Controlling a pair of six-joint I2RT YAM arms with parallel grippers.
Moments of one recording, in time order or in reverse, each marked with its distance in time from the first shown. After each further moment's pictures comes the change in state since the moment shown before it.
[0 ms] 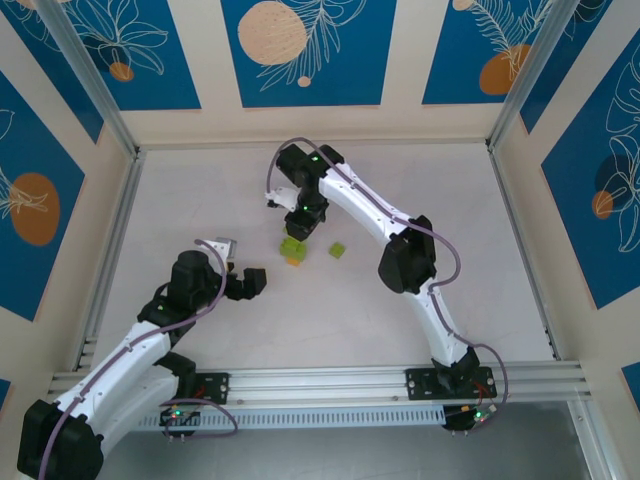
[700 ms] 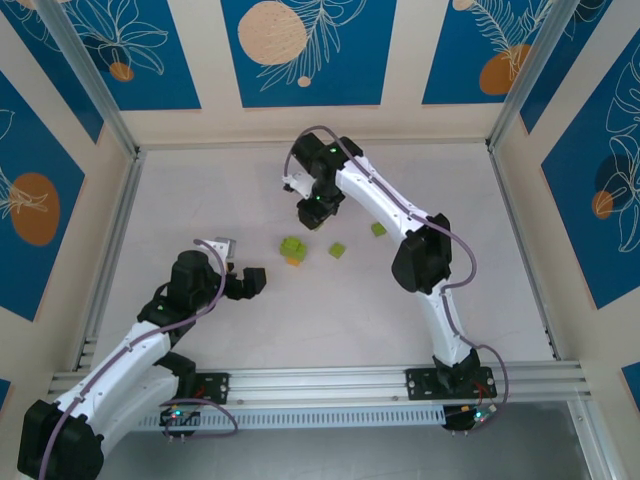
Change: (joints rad) left arm 0.003 0.000 0.000 0.000 0.000 -0.018; right arm -0.061 -0.105 -0.087 0.037 0.057 0.131
